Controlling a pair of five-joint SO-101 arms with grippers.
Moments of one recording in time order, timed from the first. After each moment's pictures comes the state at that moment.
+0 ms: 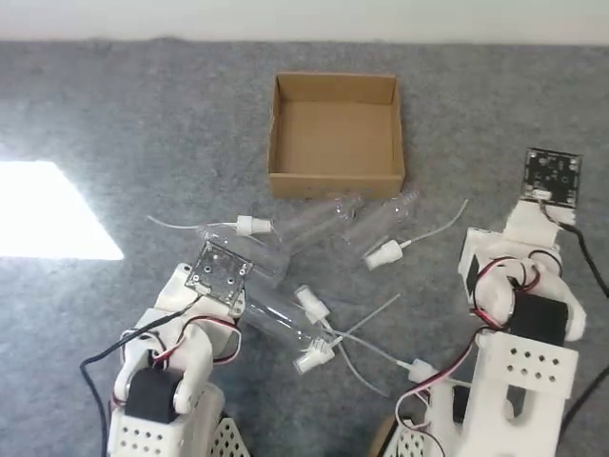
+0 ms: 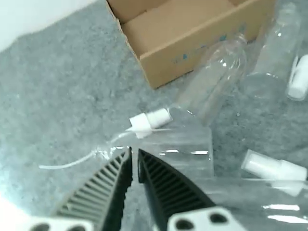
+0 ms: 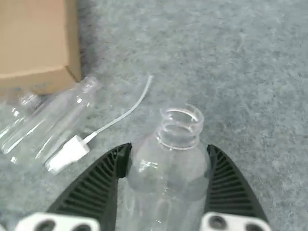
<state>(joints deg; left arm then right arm) 4.8 -103.4 86.4 66.9 -14.7 11.2 -57.6 47.6 66.5 0.8</state>
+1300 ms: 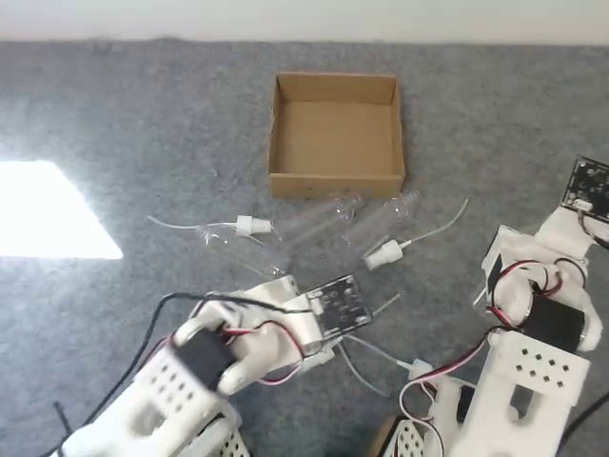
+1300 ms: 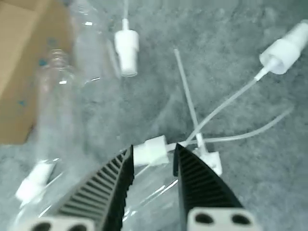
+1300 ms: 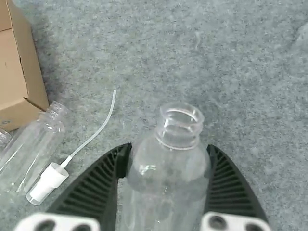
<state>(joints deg) 38.3 -61.8 69.8 62.8 -21.9 19.1 -57.7 48.4 63.9 -2.9</state>
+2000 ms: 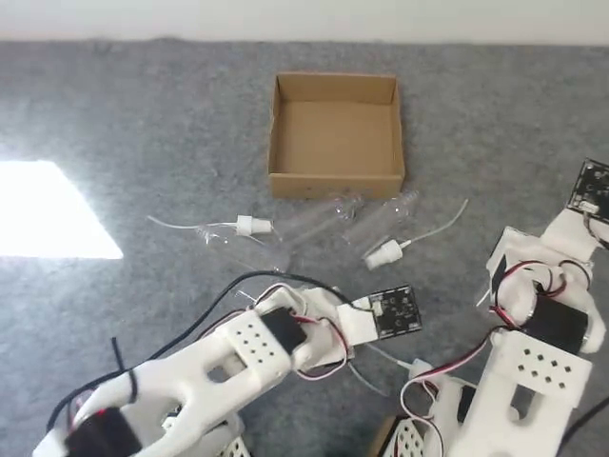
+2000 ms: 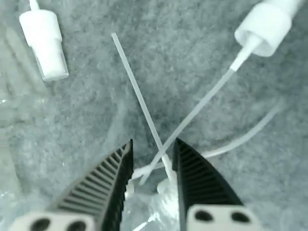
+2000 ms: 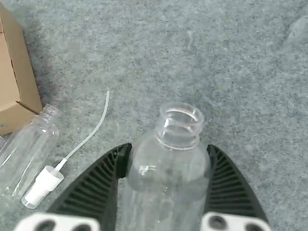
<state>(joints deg) 45.6 -27.4 65.3 44.1 -21.9 20.7 -57.7 48.4 63.9 -2.9</state>
